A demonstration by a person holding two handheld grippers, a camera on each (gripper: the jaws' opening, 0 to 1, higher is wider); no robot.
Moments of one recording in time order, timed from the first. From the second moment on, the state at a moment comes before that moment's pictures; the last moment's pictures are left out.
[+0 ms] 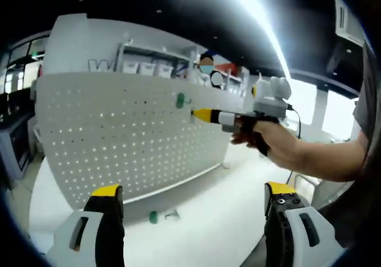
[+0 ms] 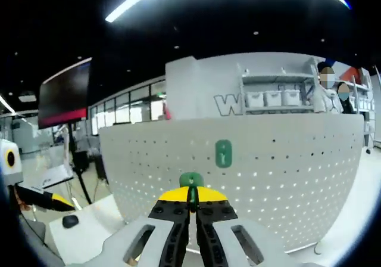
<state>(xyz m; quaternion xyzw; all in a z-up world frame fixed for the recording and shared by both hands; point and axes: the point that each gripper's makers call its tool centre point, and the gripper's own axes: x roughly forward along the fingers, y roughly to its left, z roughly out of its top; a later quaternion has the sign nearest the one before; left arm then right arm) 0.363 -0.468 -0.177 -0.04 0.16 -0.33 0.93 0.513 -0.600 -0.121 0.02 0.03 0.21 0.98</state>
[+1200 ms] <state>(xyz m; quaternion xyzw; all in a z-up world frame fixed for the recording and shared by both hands) 0.372 -0.453 -0.178 -0.05 0.16 -0.31 0.93 0.576 -0.652 -0.091 0.01 -0.02 0.11 0.99</state>
